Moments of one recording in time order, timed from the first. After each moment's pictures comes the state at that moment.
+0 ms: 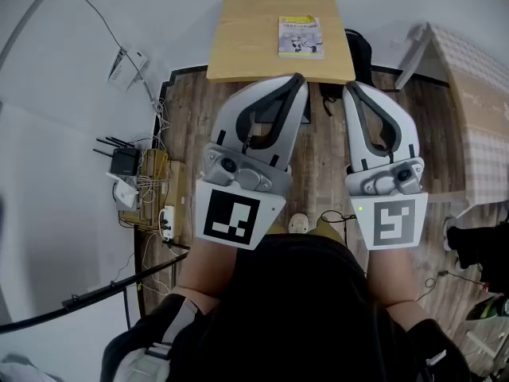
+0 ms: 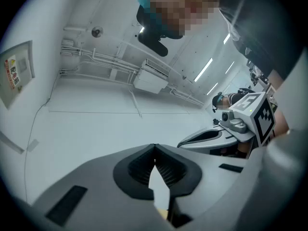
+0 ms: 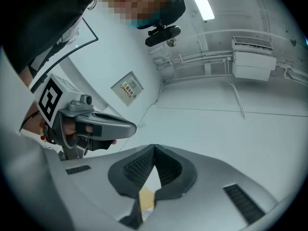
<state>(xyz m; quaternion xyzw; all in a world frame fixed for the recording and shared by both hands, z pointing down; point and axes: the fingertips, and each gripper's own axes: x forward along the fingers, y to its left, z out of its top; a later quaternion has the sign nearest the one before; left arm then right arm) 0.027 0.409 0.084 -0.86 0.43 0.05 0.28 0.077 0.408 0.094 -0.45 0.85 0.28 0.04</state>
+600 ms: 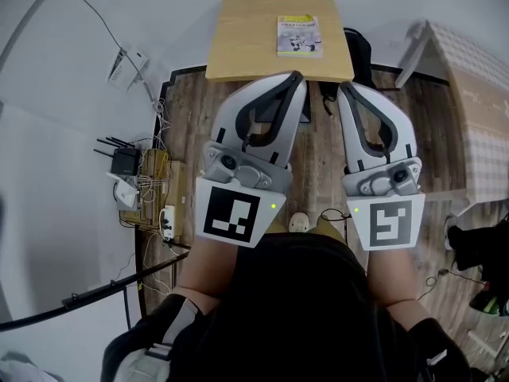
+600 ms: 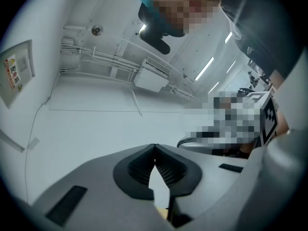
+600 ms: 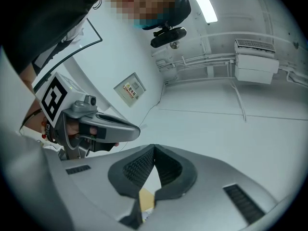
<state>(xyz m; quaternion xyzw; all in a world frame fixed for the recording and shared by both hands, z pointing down) 0.032 0.406 0.089 -0.86 0.44 0.04 0.27 0.077 0.411 0.096 -0.44 0.85 0.30 0.03</state>
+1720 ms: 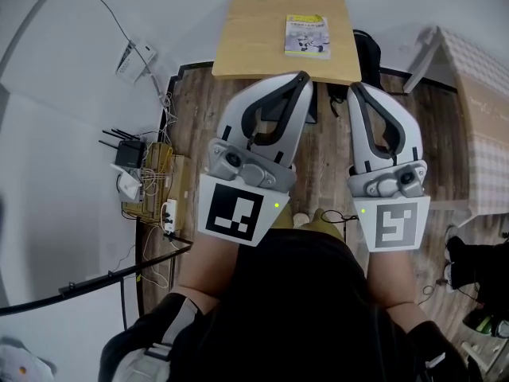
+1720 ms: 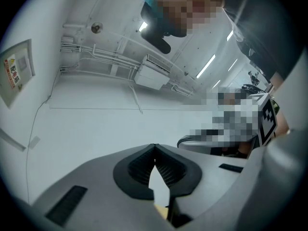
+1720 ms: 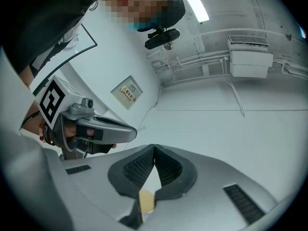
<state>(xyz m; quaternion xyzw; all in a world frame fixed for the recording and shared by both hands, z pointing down) 0.043 0.398 0.094 -0.85 0.45 0.03 0.26 0.093 0.402 0.098 -0.43 0.85 0.28 0.06</state>
